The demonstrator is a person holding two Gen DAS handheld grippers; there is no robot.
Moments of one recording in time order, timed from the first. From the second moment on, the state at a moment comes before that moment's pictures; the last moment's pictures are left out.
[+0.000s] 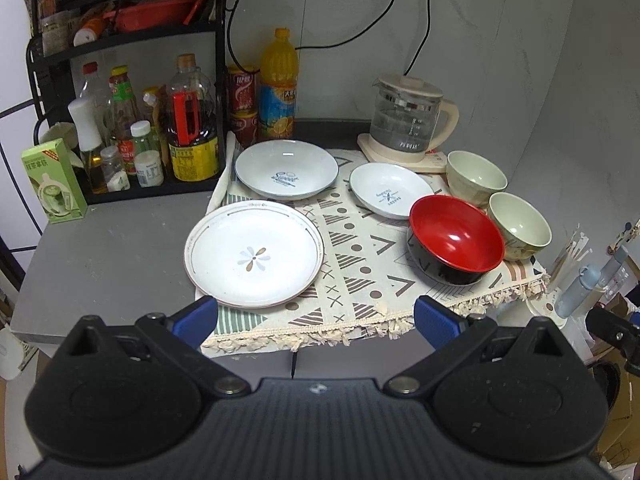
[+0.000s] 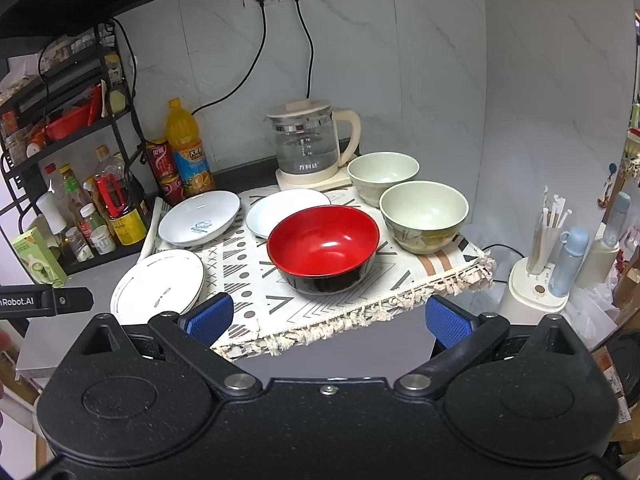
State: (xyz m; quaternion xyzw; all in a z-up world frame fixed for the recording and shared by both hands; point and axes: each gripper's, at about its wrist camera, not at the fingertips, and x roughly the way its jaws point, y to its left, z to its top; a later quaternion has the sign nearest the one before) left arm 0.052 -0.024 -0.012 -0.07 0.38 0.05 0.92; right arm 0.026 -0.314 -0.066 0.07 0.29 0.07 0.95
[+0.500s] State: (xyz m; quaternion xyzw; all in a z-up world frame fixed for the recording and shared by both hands) left arm 0.137 -0.038 -0.037 -0.06 0.44 0.03 0.90; right arm 0.093 -0.325 -0.079 0.07 0.33 0.06 0.94
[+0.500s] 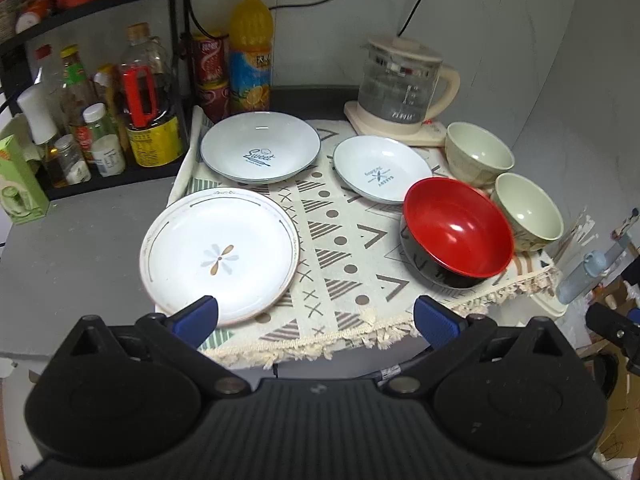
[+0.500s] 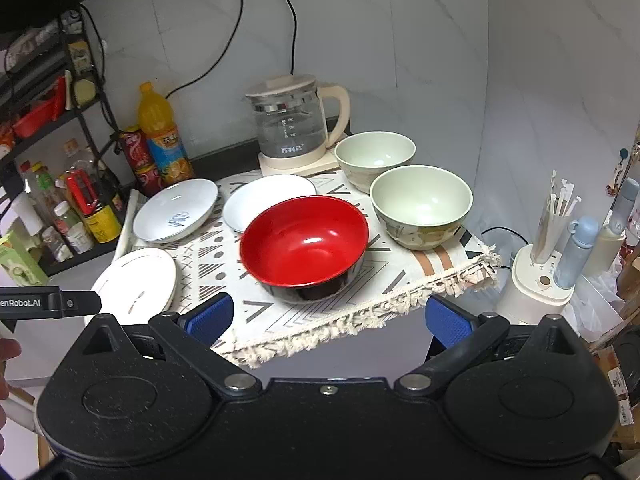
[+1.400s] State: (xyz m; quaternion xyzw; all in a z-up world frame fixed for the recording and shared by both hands) left arm 0.327 -0.055 -0.066 -0.02 0.52 -0.07 0.85; right arm 0.233 -0.333 -0.100 0.11 0.42 -0.02 0.90
